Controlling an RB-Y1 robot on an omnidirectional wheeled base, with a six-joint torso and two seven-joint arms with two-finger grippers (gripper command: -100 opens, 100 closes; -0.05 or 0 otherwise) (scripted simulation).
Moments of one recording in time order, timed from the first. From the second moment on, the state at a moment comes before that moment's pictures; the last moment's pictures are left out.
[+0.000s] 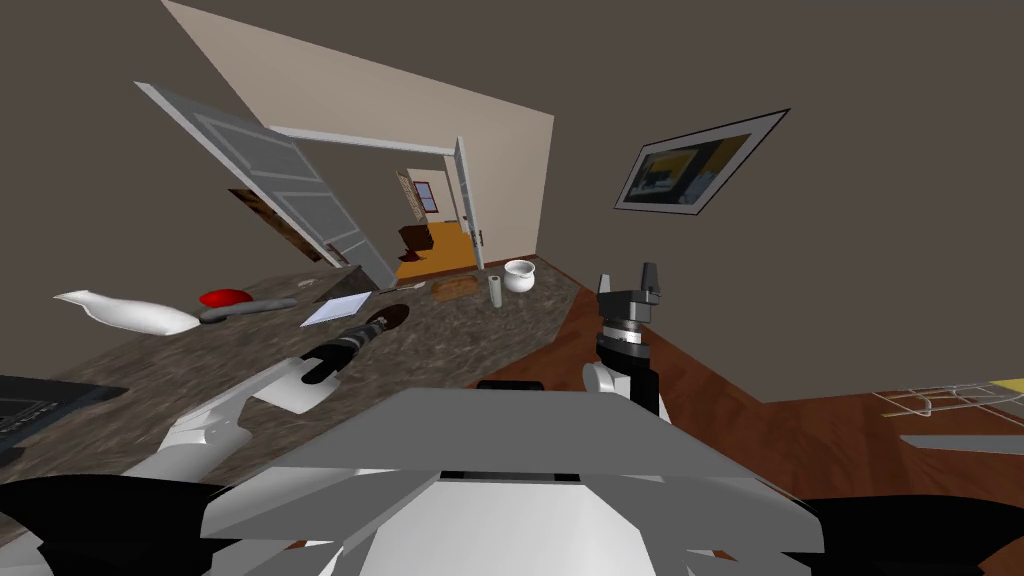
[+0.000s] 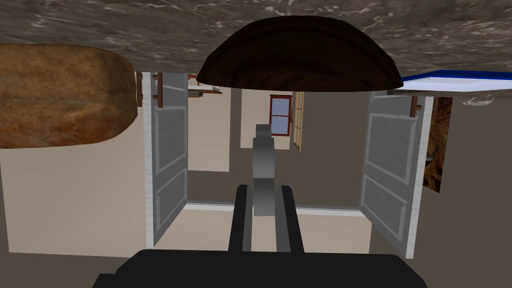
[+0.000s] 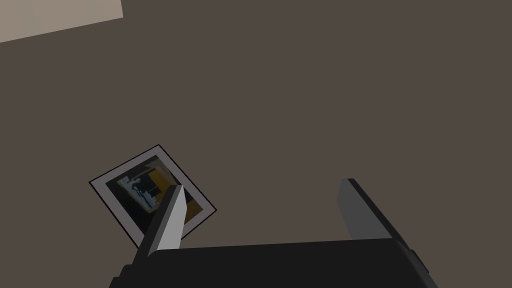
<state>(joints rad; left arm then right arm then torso) 0.52 0.97 0.12 -1.67 -0.25 0.24 -0.20 0.52 0.04 0.03 -2.36 -0.03 -0.43 -0.14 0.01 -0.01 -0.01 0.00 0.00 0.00</state>
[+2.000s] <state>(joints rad) 0.59 1.17 0.17 -1.80 -0.18 0.37 -0.08 0.52 0.04 0.03 -2.36 -0.03 -0.43 -0.14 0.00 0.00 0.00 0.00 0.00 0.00</state>
